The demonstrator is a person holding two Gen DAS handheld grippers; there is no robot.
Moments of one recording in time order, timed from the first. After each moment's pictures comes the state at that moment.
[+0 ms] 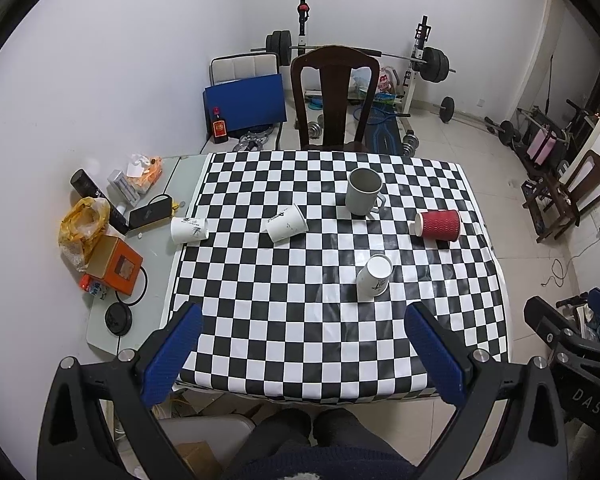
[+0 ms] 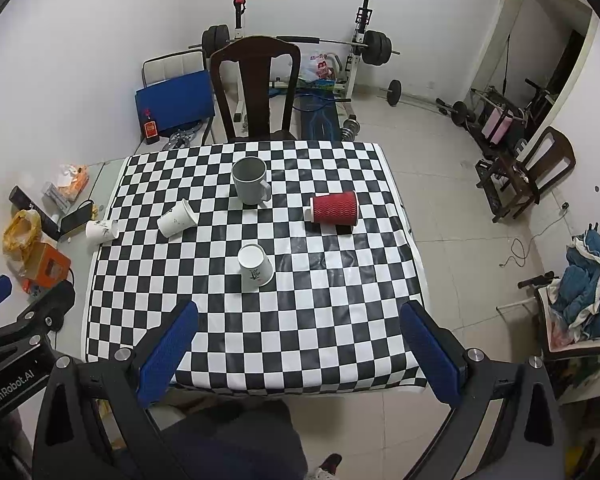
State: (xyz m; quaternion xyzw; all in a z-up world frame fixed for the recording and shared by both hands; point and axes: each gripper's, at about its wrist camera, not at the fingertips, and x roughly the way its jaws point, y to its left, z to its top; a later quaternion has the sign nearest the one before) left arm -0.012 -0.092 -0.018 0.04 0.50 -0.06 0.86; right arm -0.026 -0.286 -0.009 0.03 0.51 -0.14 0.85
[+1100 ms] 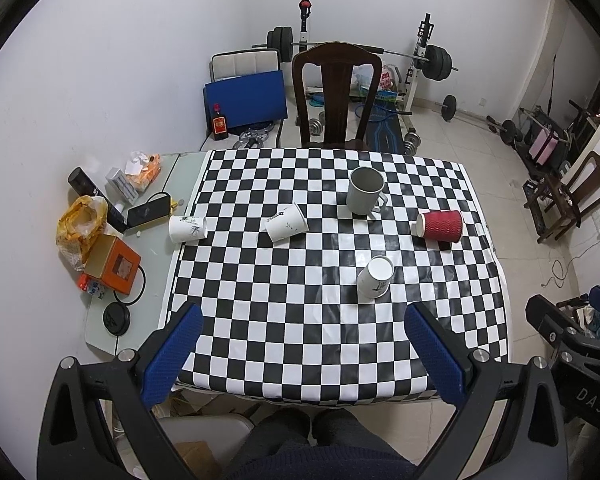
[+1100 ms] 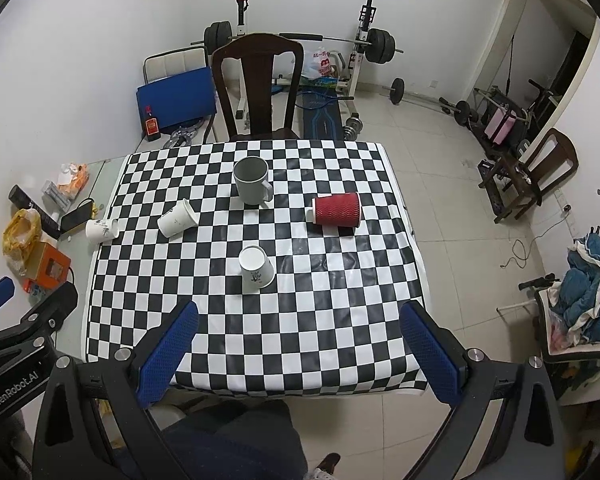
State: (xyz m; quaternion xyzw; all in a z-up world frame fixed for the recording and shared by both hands) left arm -0.010 -0.090 -0.019 0.04 0.50 -0.06 0.86; right arm -0.019 -0.286 -0.007 0.03 0.52 -0.14 0.84
